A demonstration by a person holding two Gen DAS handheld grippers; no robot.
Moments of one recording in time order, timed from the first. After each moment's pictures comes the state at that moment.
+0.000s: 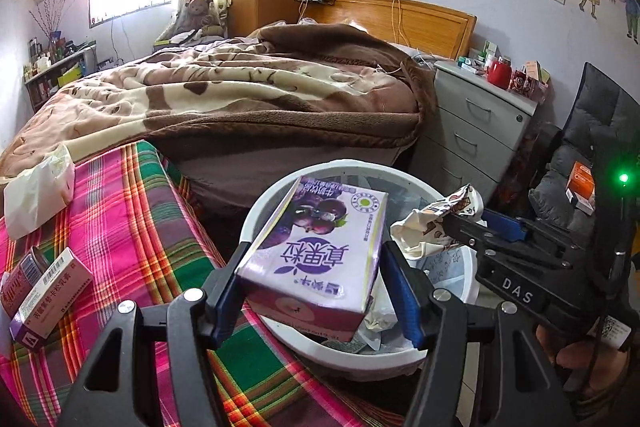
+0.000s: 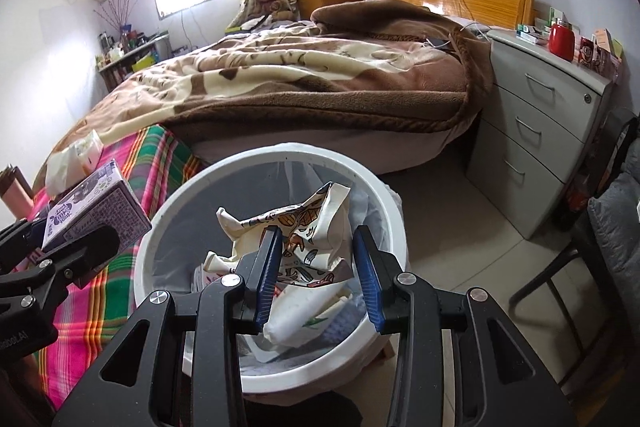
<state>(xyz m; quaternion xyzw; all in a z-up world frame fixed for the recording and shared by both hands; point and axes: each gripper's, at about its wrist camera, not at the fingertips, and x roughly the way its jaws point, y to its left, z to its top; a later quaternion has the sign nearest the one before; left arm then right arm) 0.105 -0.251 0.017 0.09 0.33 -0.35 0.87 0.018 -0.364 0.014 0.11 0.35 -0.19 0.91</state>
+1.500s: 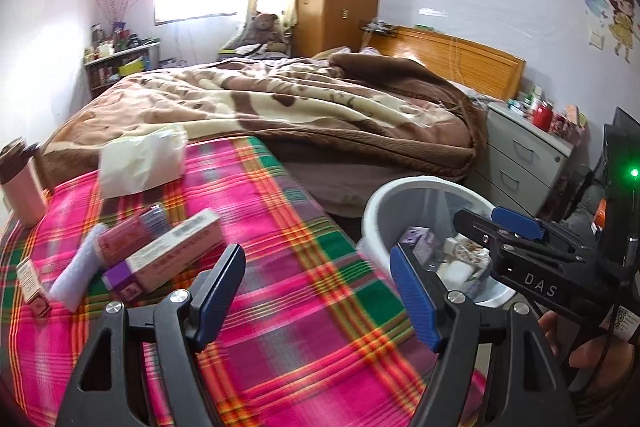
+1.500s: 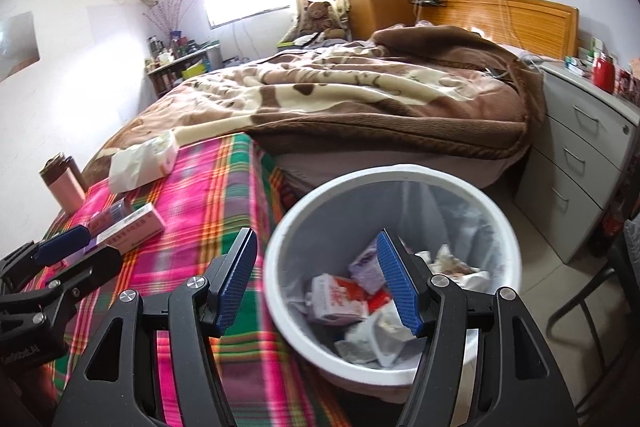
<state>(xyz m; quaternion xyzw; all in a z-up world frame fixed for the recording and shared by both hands) 0.102 -0.119 0.032 0.04 0.30 -0.26 0.92 0.041 -0.268 0.031 0.10 0.31 -0.11 0.94</state>
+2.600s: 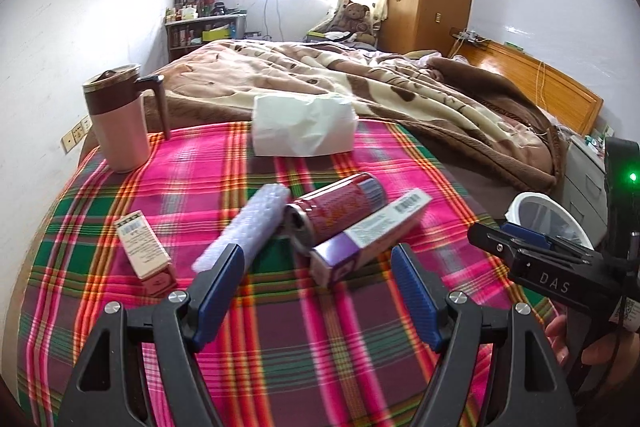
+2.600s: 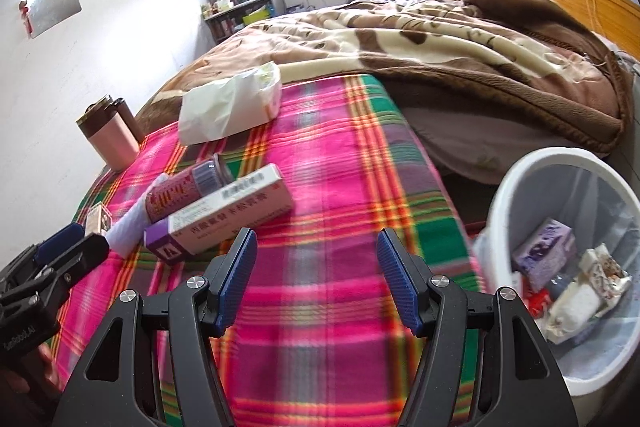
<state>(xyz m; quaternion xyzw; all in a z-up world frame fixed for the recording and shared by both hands) 0.154 0.030 0.008 -0.01 0.34 -0.14 0.93 0.125 -0.157 0.003 0.11 0.39 0.01 0.91</state>
